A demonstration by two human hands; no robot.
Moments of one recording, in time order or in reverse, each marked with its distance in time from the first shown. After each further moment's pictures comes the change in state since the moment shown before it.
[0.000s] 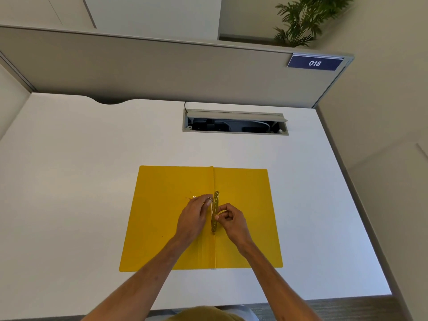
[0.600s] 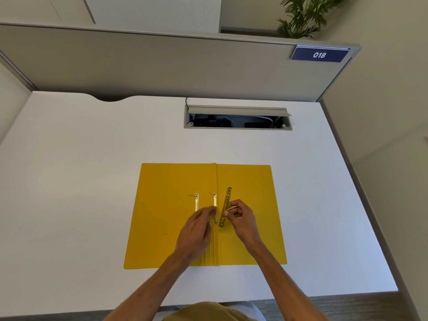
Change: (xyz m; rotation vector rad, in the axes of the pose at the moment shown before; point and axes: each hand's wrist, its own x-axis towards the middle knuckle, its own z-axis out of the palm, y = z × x) left_hand -0.052 -0.019 0.017 0.156 -0.082 0.100; right_hand -0.003 0.004 -0.012 0.023 0.080 -0.005
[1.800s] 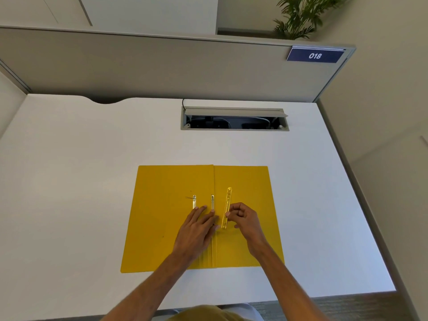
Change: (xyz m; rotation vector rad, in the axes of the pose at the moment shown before) left_hand 0.007 0.005 -0.003 0.341 -0.104 0.150; right_hand -0.003 -0.007 -0.021 0.197 -0.069 0.108
